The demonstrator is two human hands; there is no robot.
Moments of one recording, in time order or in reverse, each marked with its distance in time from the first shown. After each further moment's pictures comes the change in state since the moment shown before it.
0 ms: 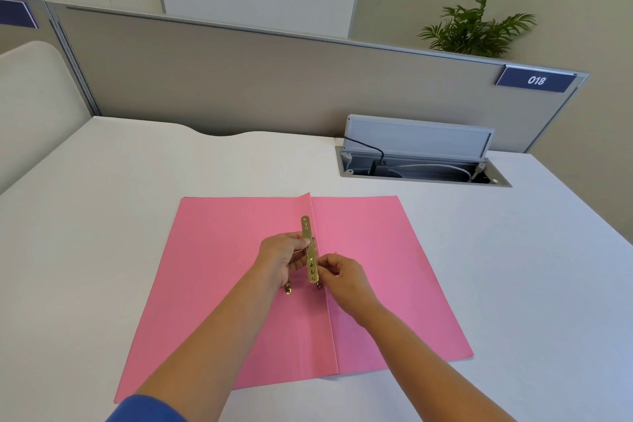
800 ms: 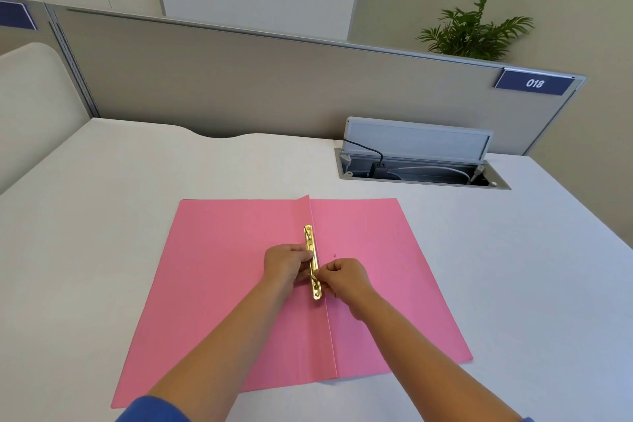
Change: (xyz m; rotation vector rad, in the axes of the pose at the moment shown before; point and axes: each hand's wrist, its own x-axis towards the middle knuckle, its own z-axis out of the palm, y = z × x) left_hand 0.010 -0.022 0.004 0.131 0.098 0.067; right_hand 0.011 -0.005 -0.002 0.032 0.056 0.292
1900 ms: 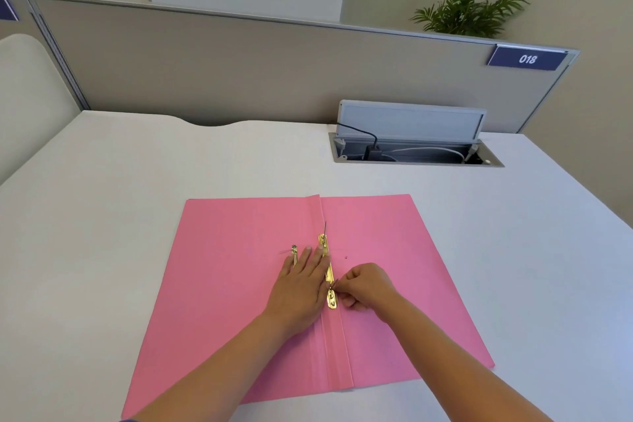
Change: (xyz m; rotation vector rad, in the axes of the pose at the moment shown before) left_hand -0.020 -0.075 -0.019 1.525 -0.232 0.826; right_hand -0.021 0.033 -0.031 -0.196 -0.042 0.125
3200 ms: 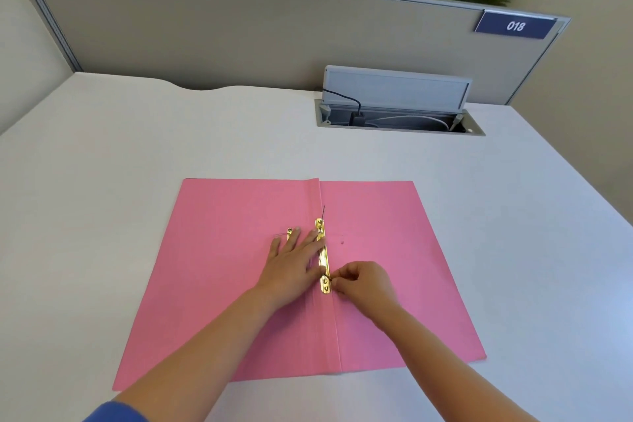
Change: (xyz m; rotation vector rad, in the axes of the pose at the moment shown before) left_hand -0.042 0.060 0.009 -0.270 -0.121 -0.096; right_hand -0.078 0.077 -0.016 -0.050 0.064 -0.138
